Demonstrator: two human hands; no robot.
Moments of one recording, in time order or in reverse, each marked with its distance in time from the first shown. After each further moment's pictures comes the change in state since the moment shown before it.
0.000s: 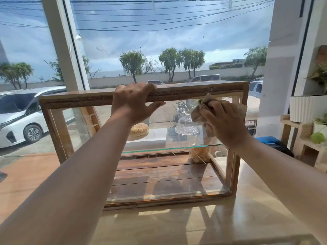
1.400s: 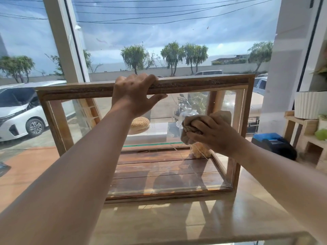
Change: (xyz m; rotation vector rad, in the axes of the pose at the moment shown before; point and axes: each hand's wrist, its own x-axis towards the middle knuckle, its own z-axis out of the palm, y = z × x) left_hand 0.000 0.001 -0.001 0.013 -0.023 -0.006; right_hand -0.017 -0.023 0.007 -0.012 0.001 -0.461
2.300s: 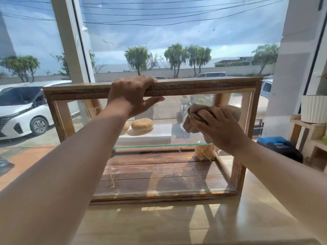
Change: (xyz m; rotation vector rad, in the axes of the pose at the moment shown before) left_hand -0.006 -0.027 -0.003 0.033 -0.005 0.044; right_hand 0.021 0.005 -0.003 -0.007 -0.025 0.207
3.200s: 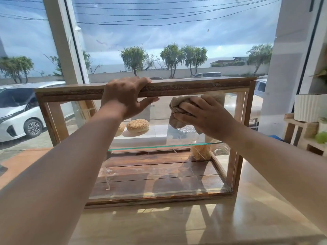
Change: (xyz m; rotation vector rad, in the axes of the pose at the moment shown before) left_hand 0.001 0.000 0.005 0.021 0.003 0.004; right_hand 0.037 0.017 -0.003 -0.076 0.002 -0.201
